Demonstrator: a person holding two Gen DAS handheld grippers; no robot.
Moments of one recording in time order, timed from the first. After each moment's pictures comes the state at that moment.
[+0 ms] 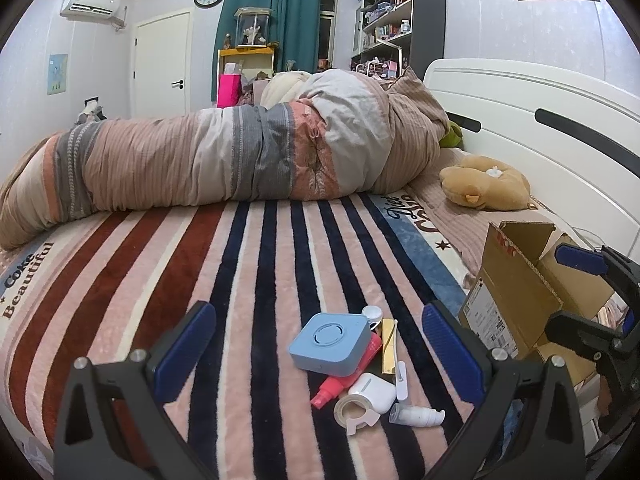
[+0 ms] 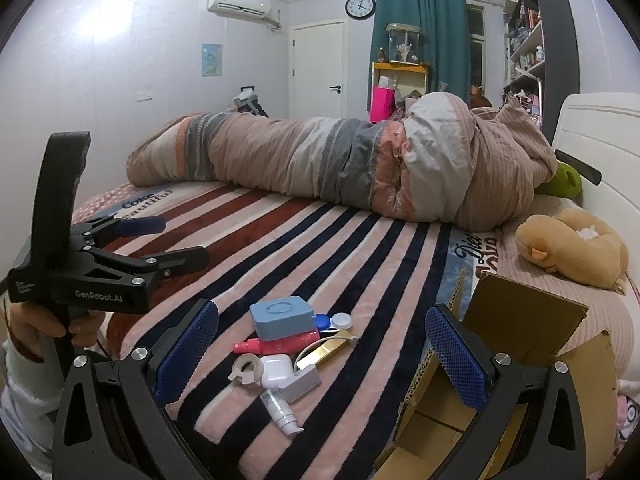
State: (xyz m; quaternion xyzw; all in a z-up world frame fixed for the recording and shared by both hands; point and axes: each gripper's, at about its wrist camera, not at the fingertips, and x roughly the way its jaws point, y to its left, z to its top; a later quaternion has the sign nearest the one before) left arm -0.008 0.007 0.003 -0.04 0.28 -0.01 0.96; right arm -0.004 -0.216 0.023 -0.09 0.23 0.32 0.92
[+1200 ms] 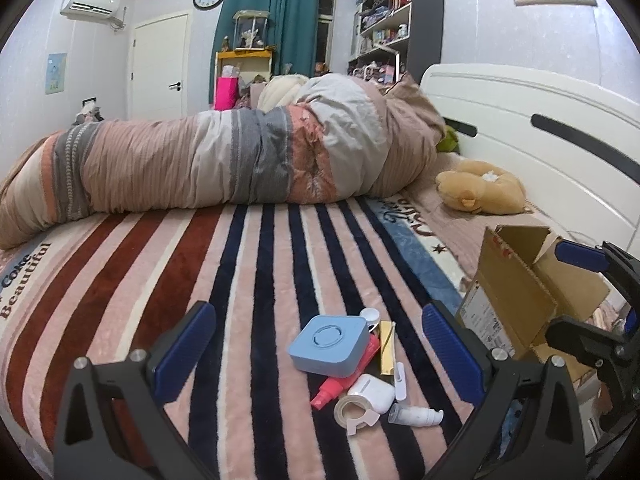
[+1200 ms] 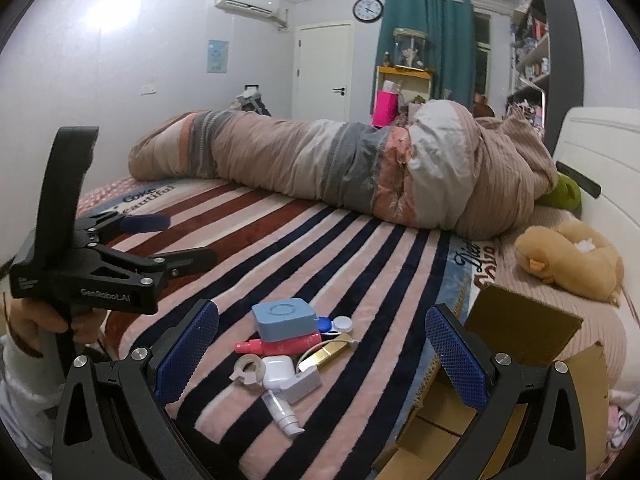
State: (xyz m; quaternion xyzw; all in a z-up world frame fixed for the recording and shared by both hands) left arm -0.013 0.012 0.005 -0.04 0.27 -0.02 0.96; right arm -0.016 -0.201 0.032 -0.11 0.22 0.32 0.92
